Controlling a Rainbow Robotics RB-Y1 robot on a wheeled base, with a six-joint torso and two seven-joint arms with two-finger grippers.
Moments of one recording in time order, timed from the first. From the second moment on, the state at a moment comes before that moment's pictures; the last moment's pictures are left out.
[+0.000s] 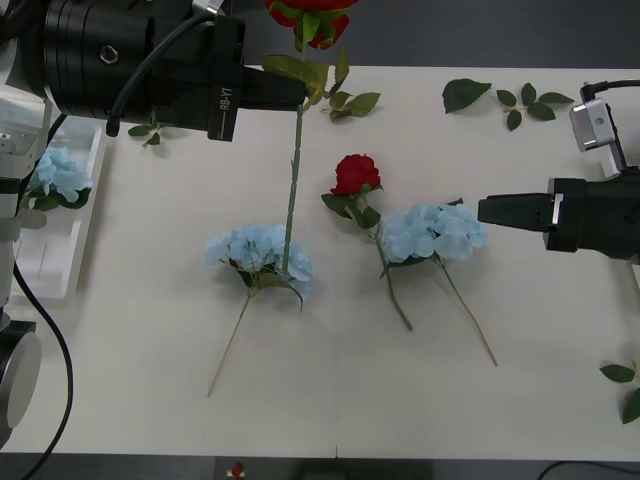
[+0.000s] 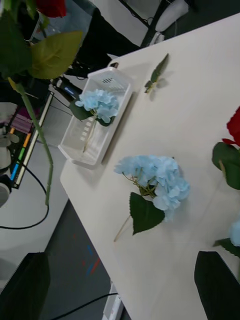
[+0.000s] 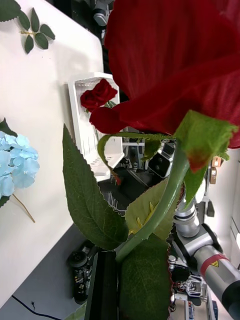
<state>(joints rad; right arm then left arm) -0.08 -1.10 0.11 -1.94 -2.20 0.87 2.04 -0.72 0.44 0.06 -1.66 1.63 1.46 -1.17</state>
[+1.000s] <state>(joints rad) -0.18 -0.64 0.38 -1.95 -1.93 0.60 2.18 -0.72 0.44 0.06 -1.66 1.63 1.46 -1.17</state>
